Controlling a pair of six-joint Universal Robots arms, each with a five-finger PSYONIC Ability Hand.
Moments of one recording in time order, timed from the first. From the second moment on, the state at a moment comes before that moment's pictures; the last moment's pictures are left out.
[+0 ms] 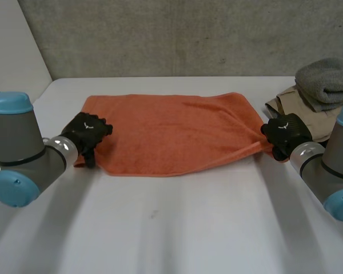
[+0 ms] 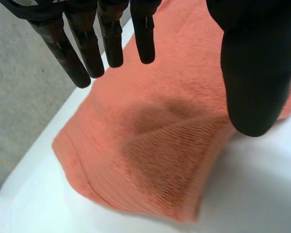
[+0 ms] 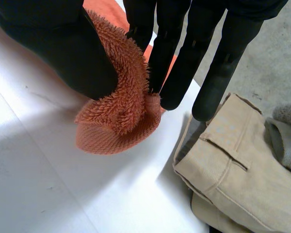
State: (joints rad) left arm 4.47 -2.13 -1.41 3.17 -1.37 3.81; right arm 1.79 -1.05 1.54 -0.19 1.43 2.53; left_hand 0.37 0.36 0.36 0.35 0.17; right_hand 1.10 1.15 1.19 1.20 1.01
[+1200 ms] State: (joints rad) left arm 4.53 -1.98 -1.32 2.86 -1.46 3.75; right arm 1.77 -1.25 1.46 0.24 1.44 2.36; left_hand 1.18 1.19 1.18 1.20 0.98; right_hand 1.10 1.15 1.19 1.20 1.01
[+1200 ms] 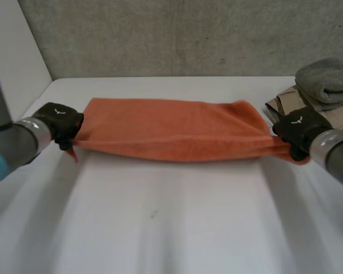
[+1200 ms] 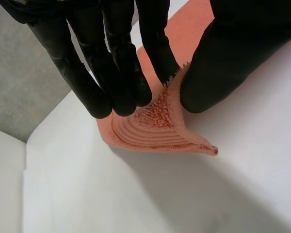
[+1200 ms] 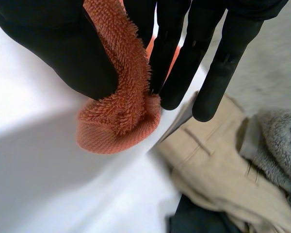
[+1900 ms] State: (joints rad) left arm 4.46 -2.16 -0.47 3.12 -1.55 3.98; right arm 1.84 -1.11 0.79 -0.07 1.63 2.53; left_hand 1.18 1.20 1.19 1.20 0.98; right_hand 1.10 1.15 1.19 1.20 1.01
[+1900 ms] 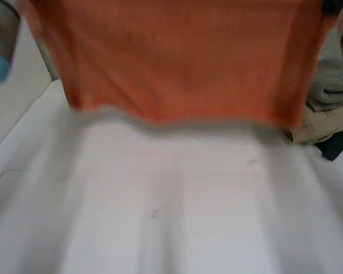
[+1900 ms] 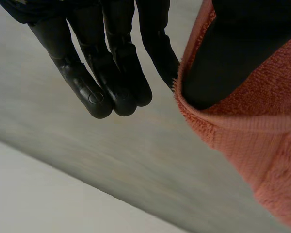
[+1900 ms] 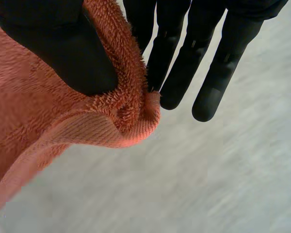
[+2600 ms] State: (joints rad) left arm 4.60 -2.37 -1.22 3.35 -1.46 4.07; right arm 1.88 -0.84 1.22 -0.09 1.50 2.47; left_hand 1.17 1.19 1.18 1.19 0.98; right_hand 1.10 1.15 1.19 1.20 1.01
